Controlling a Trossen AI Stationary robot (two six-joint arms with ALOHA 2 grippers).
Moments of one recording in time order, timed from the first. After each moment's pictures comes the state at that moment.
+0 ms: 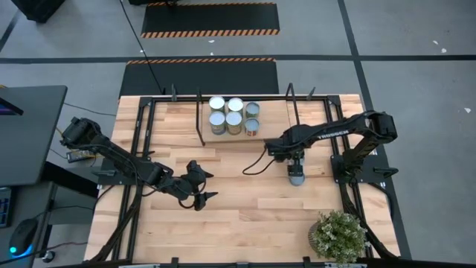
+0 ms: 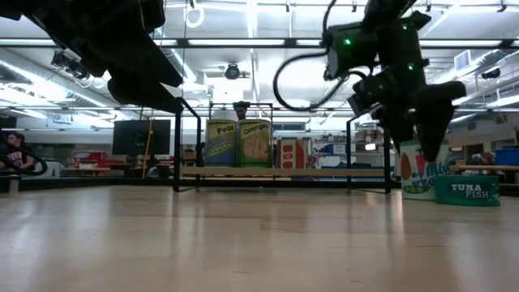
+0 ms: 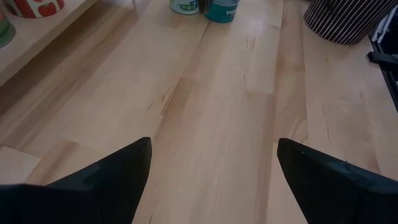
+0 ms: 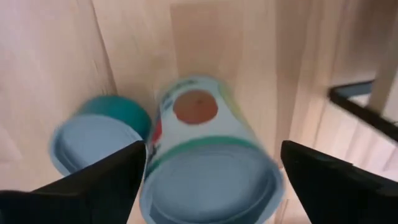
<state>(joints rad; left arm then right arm) -0.47 1.33 0.63 0.05 -0.53 -0.59 -0.07 1.60 1.05 -1.13 0.09 0.05</state>
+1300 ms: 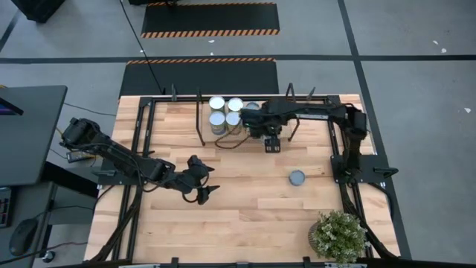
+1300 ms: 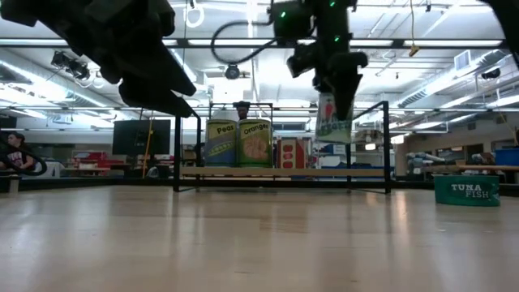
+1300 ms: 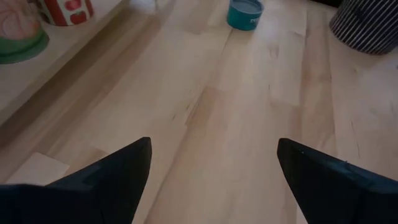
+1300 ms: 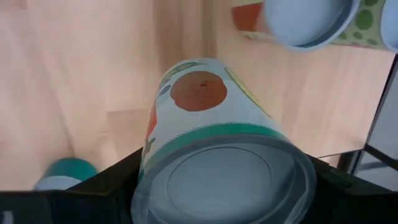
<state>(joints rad) -0.40 1.33 0.63 0.05 -0.53 -0.56 -0.21 1.87 1.69 -1.40 0.19 -0.15</state>
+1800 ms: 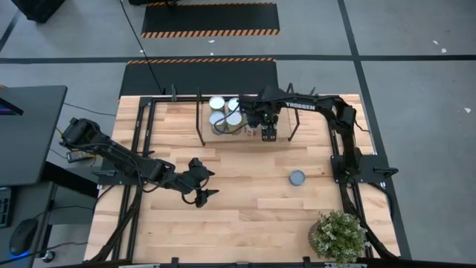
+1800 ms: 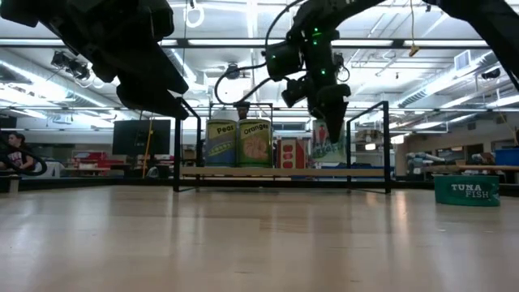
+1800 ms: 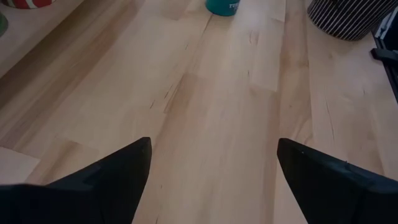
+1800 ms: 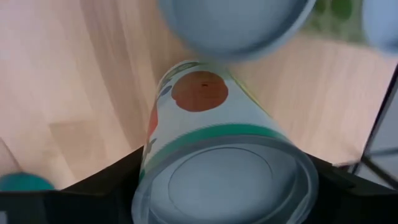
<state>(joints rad) -0.40 1.33 0.63 0.05 -0.44 -0.56 -0.37 2.01 1.77 -1.39 0.16 -0.27</state>
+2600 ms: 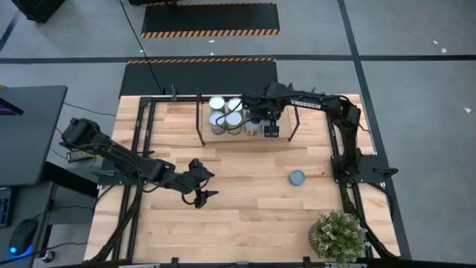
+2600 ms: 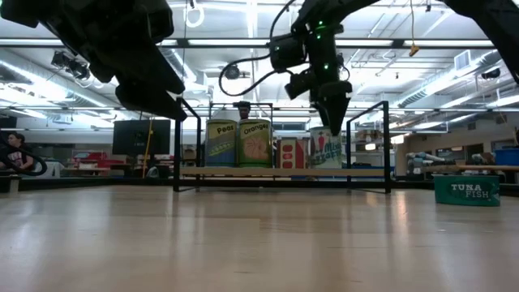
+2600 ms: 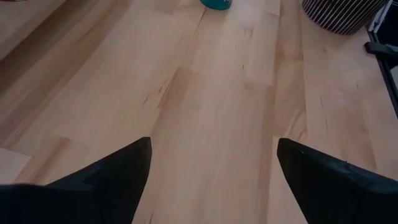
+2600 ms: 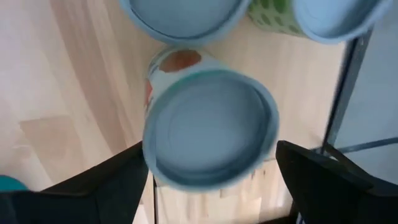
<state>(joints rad) -0.40 1.33 0.63 0.04 -0.41 -0.56 -0.39 1.97 1.77 -1.38 0.24 -0.28</state>
